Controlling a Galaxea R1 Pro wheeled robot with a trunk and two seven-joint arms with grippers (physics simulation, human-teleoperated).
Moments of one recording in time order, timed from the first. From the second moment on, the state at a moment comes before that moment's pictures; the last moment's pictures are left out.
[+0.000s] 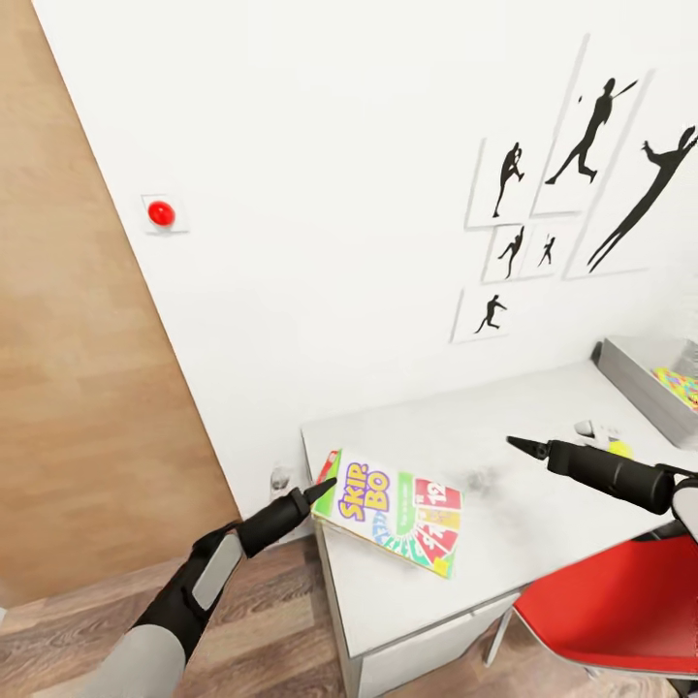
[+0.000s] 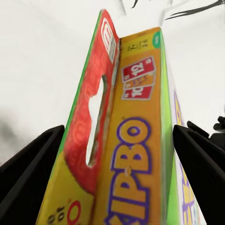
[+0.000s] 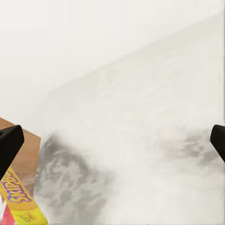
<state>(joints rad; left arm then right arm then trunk) -0.58 -0.04 -0.04 -0.72 0.68 0.43 -0.86 -0.40 -0.57 -0.06 -1.61 -0.97 0.84 0.13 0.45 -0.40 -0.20</state>
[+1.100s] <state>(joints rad) -0.54 -0.06 -0.05 -1.15 0.69 0.65 -0.71 -0.35 -0.57 -0.22 -1.61 -0.98 1.04 0.59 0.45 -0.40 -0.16</state>
